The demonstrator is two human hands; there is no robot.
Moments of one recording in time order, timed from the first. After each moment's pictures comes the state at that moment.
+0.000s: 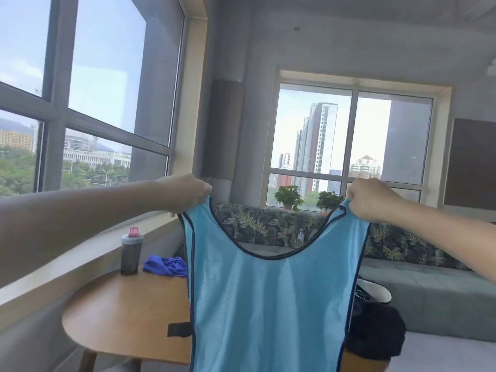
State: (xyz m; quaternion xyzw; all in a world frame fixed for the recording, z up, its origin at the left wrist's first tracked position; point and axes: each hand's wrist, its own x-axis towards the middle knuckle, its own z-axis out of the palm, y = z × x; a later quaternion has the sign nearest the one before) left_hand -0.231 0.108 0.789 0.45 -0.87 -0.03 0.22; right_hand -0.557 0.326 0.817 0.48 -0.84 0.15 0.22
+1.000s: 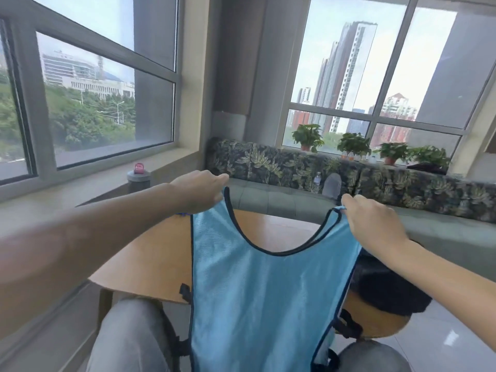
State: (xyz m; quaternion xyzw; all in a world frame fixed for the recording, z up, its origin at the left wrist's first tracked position) left_hand -0.282 0.020 0.658 0.38 -0.91 0.12 0.12; right_hand -0.614 0.213 0.635 0.57 -0.73 0.04 0.37
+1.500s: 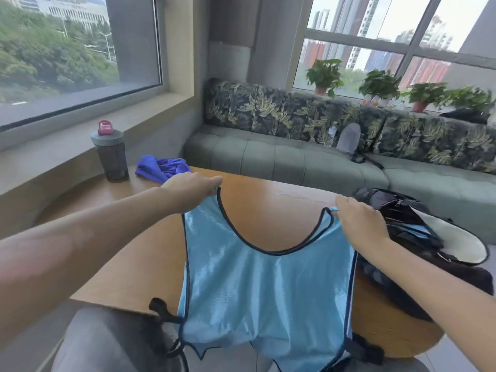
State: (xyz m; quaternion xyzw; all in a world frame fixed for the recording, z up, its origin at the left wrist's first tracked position) left_hand -0.349 -0.136 0.554 0.39 -0.92 0.08 0.03; right_hand -0.700 0.055 0.527 0.58 -0.77 0.02 0.28
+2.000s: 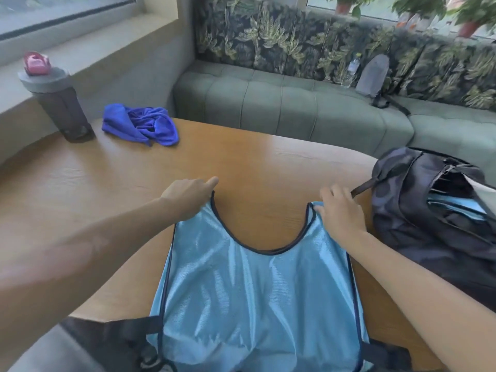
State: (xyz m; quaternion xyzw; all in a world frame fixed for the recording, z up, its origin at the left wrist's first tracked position) left_hand -0.400 -0.209 0.395 0.40 -0.92 0.03 -0.04; right_hand -0.726 -0.030 0.401 0.57 -0.81 0.03 0.12
